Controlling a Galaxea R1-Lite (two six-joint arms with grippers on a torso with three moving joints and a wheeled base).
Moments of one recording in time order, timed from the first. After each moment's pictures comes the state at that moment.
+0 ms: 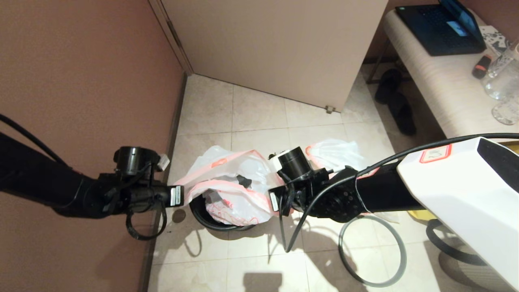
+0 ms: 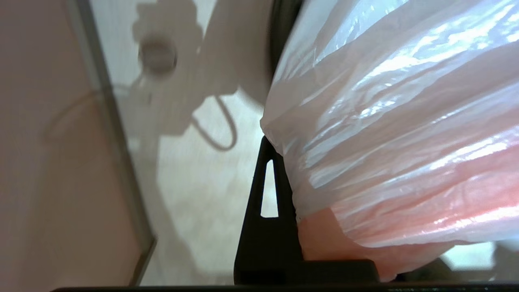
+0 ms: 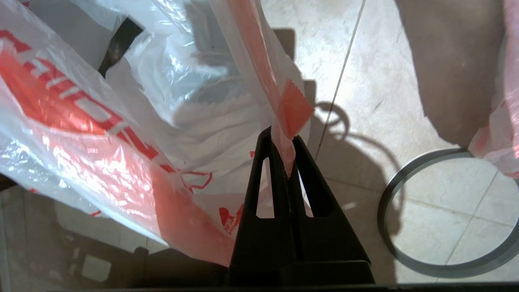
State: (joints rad) left arm -0.08 1.92 -0.93 -0.28 0.01 -0.08; right arm 0.77 2.26 -1.61 -0.01 -0.36 0.24
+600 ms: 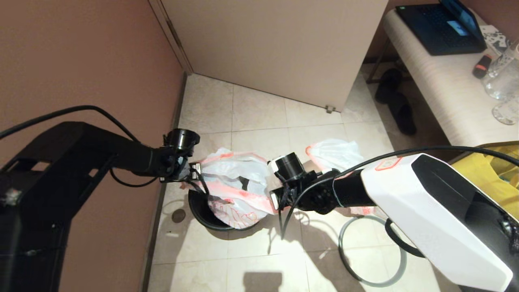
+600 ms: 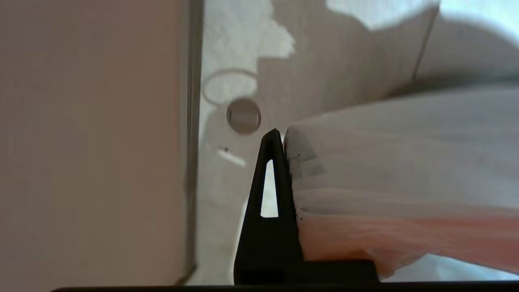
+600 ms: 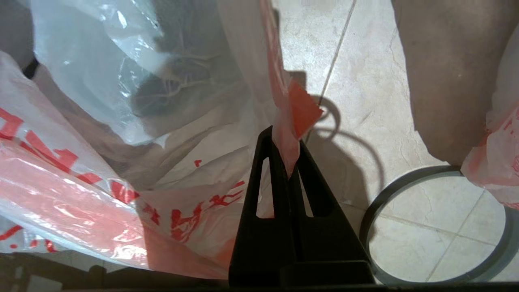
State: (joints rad) left arm -0.16 2.30 -1.56 0.01 0.51 -0.20; right arm 0.71 2.46 -1.84 0.06 -0.35 0.15
